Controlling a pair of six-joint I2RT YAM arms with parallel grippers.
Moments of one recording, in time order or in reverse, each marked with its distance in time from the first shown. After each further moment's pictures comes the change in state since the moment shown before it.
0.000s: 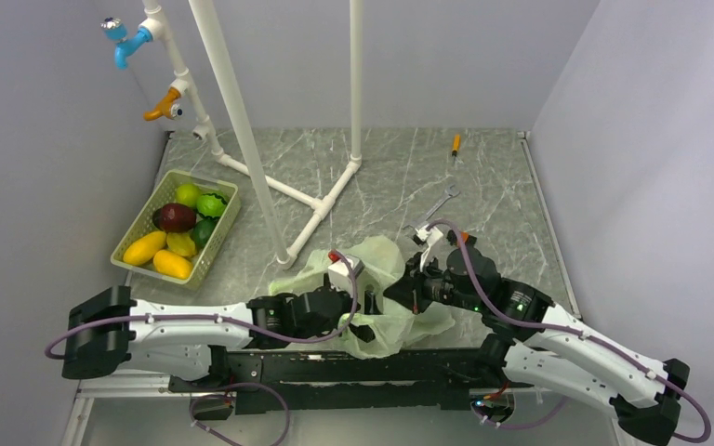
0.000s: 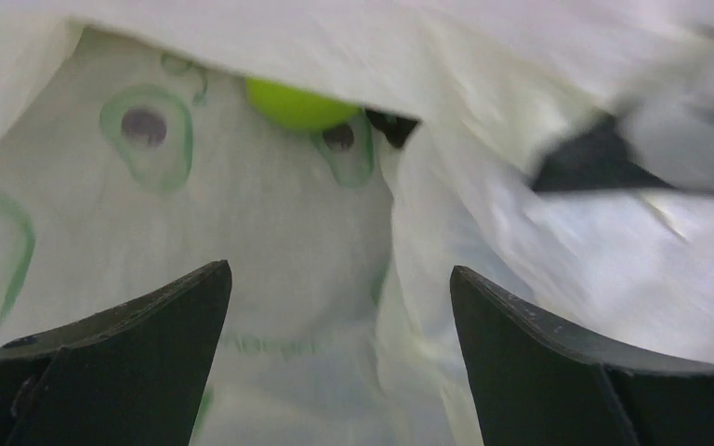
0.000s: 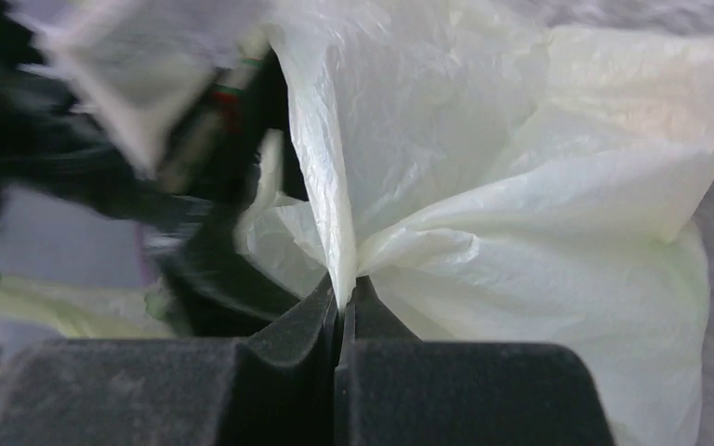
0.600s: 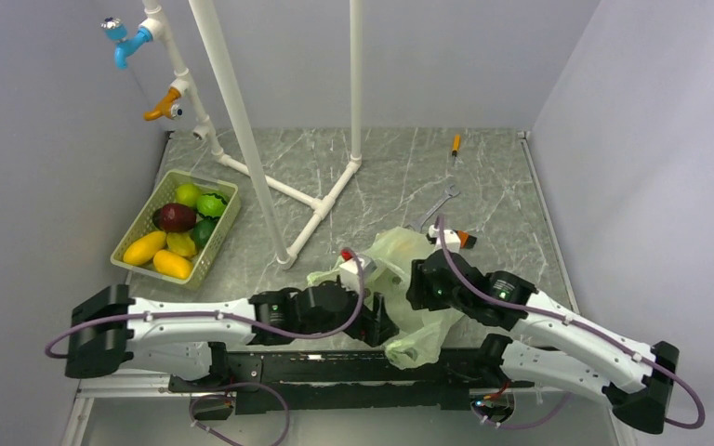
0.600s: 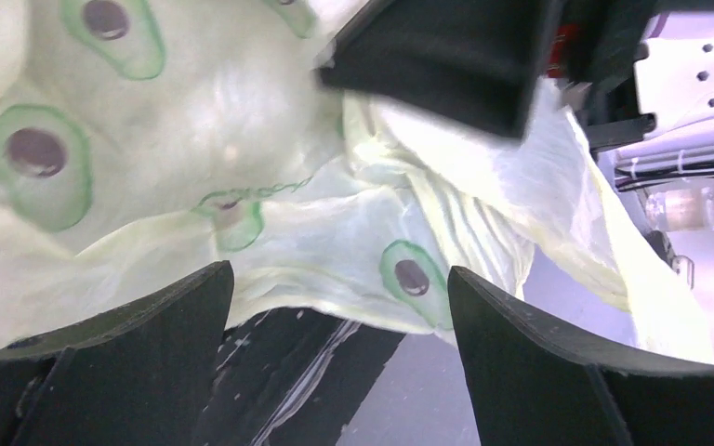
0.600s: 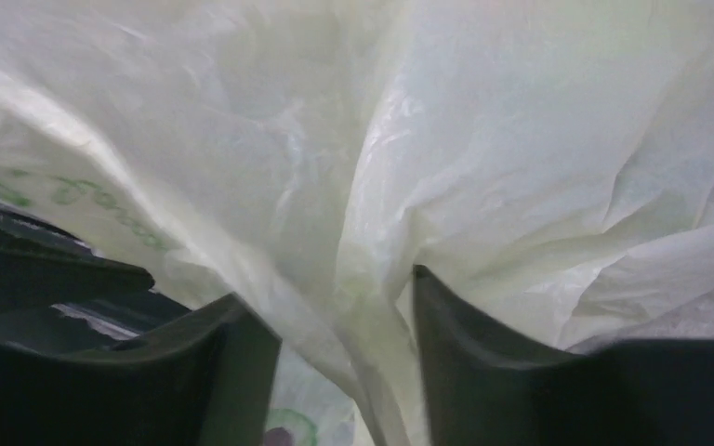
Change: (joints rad) left arm 0.003 0.078 0.116 -0.030 0.175 -0.031; right arm 0.000 0.149 0.051 -0.366 0.348 0.290
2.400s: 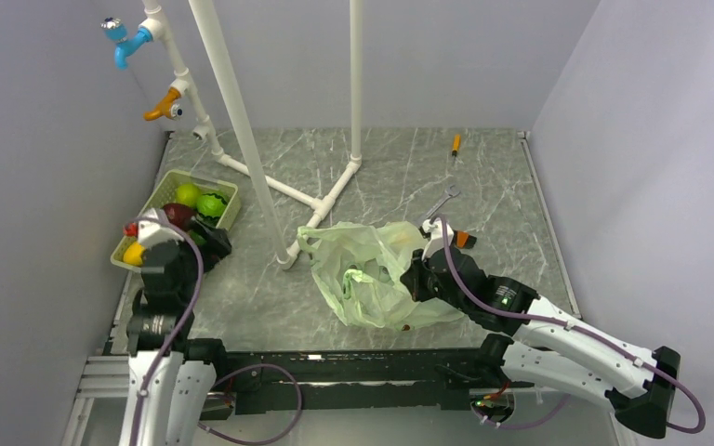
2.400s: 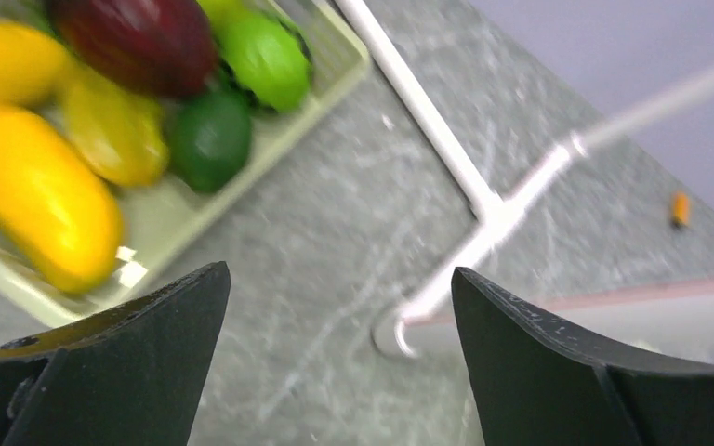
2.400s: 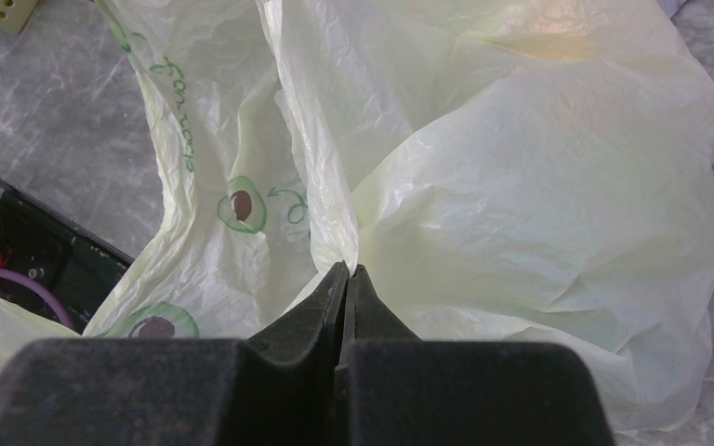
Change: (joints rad) left arm 1.348 -0.749 -0.054 -0.570 -0.072 0.237; right arm 0.000 -0.071 -0.066 0.307 -0.010 -0.180
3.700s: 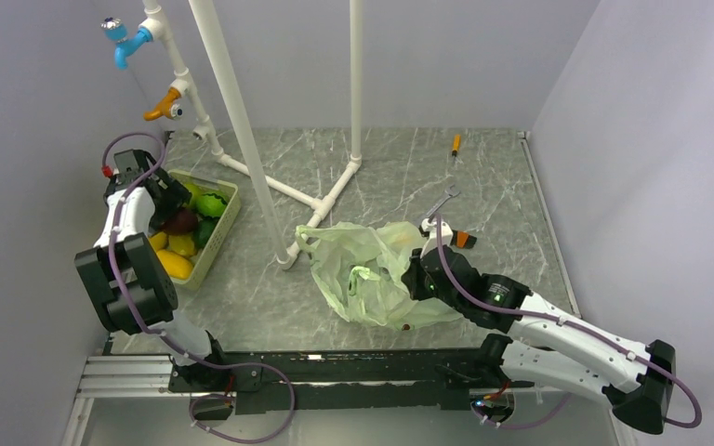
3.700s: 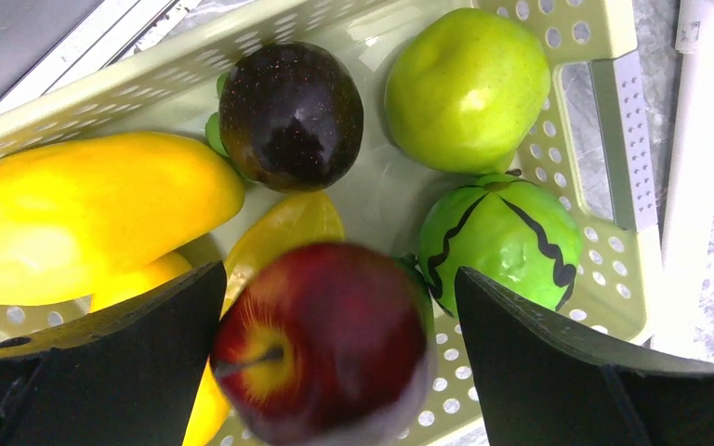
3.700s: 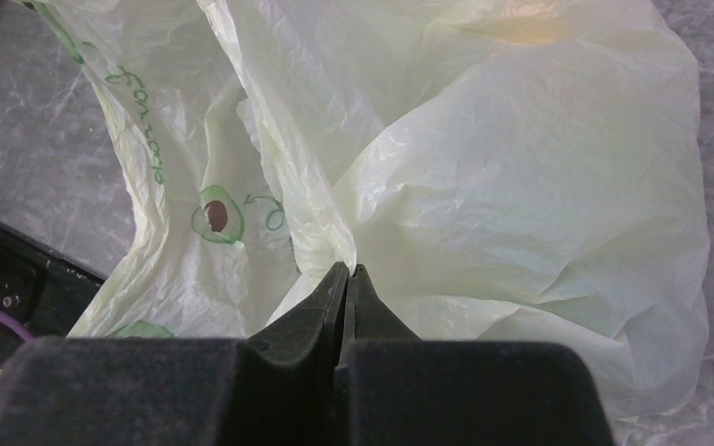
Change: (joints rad) left arm 0.385 1.135 0.561 -0.041 0.111 0.039; right arm 0.000 0.041 -0.003 -0.008 0.053 0.045
